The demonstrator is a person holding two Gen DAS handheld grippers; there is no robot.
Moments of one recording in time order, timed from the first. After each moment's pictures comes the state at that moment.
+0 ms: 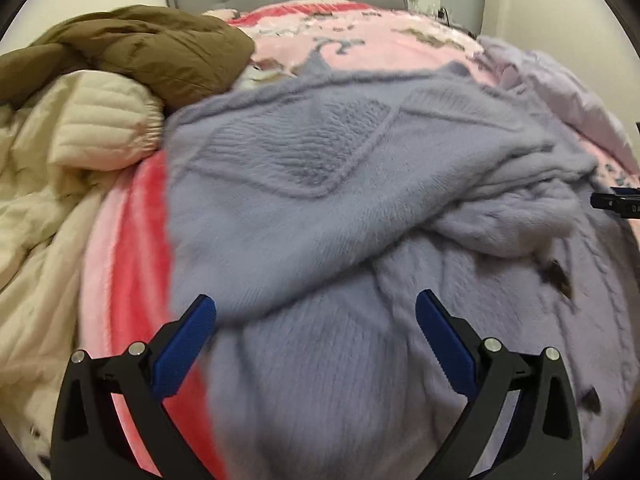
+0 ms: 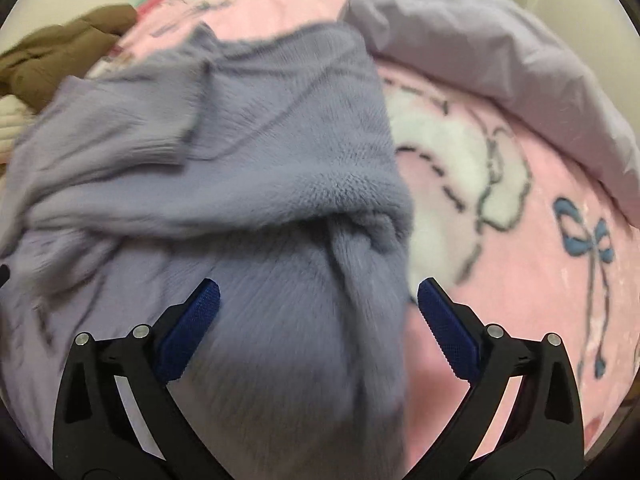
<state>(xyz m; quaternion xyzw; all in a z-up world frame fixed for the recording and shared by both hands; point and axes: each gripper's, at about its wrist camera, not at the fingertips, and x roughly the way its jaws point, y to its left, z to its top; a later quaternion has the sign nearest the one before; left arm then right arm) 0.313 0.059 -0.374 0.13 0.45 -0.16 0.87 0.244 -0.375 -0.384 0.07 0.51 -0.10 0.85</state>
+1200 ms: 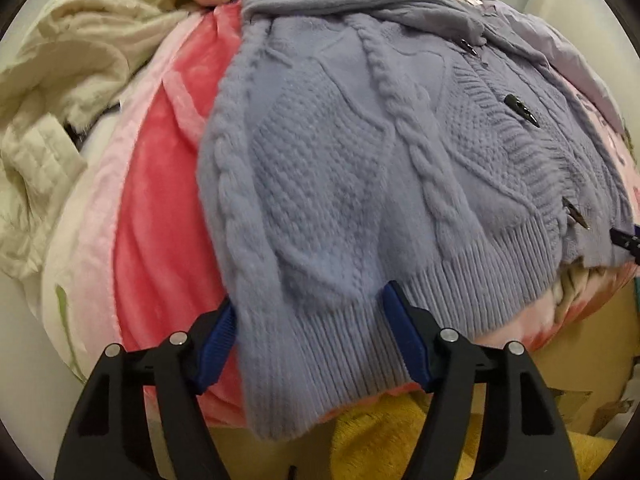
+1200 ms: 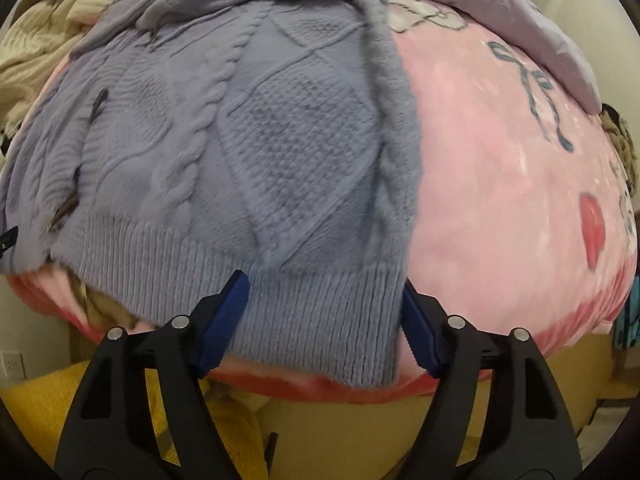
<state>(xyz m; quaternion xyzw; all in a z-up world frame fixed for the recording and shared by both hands) 0.059 0.112 -0.420 0.06 0.55 -0.09 0.83 -0.006 -0.298 -0.422 0.01 0.56 -0.06 0.83</state>
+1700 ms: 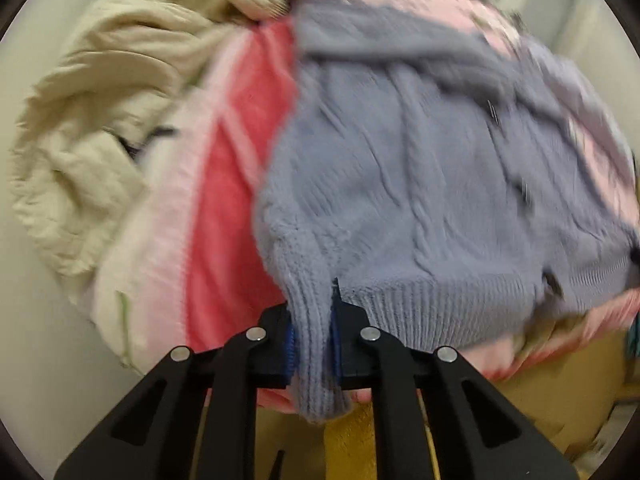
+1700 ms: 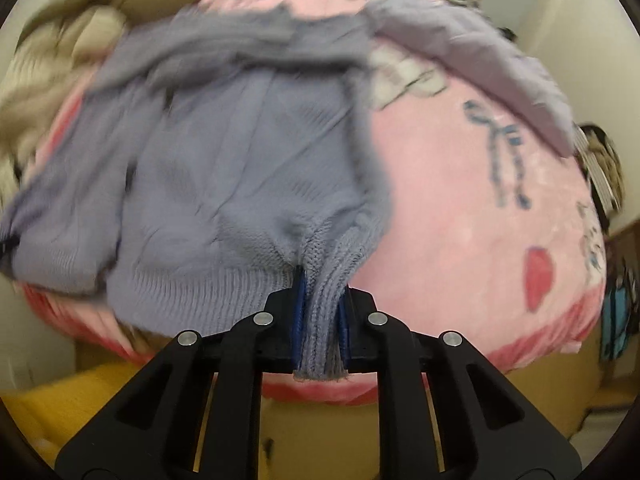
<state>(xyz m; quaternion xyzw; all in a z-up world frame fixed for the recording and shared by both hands) 0.087 0.139 -0.331 0.01 0.55 -0.03 0.84 0.010 -0.313 -0.305 0.03 0.51 -0.08 0.86</state>
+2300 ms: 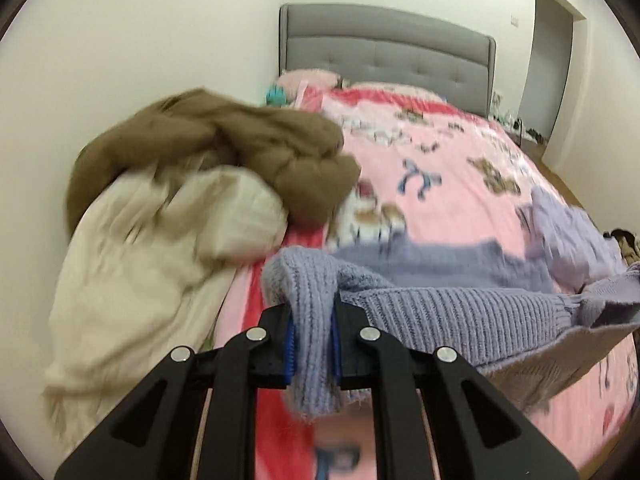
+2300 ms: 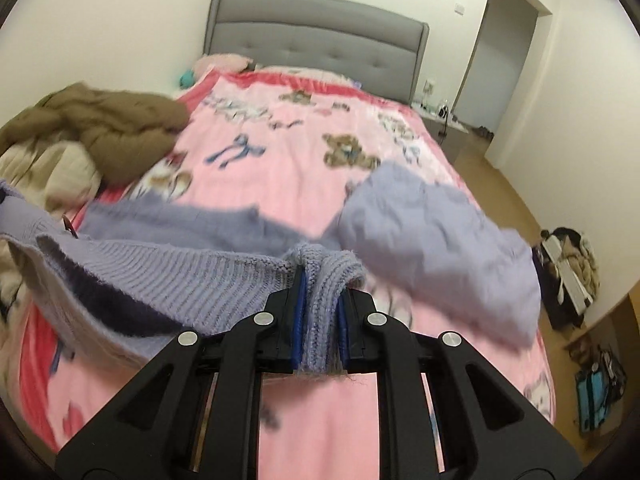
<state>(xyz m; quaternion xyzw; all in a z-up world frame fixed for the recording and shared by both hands) 0.341 0.103 -0.176 0.01 0.37 -0.03 0.93 0.236 -0.331 -0.161 -0.05 0.35 -0.10 0.93</state>
